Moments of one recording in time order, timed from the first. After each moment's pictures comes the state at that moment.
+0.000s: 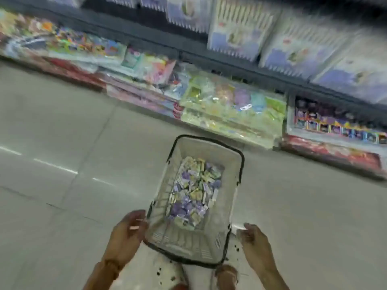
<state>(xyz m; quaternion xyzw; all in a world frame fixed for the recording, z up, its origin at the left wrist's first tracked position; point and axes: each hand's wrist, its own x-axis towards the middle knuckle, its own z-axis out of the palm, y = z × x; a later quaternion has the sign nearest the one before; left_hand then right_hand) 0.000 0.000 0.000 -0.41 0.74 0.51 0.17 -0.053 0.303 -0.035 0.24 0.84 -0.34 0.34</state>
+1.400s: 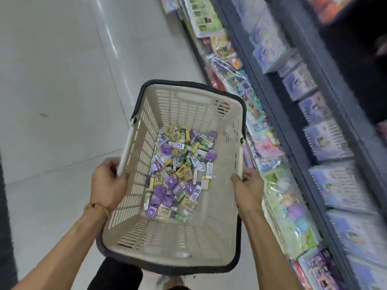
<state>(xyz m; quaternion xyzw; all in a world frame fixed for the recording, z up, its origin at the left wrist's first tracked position) 0.087 -0.195 0.227 -0.70 0.55 0.42 -0.18 -0.191 -0.062 0.241 -0.08 0.84 -0.43 0.32</state>
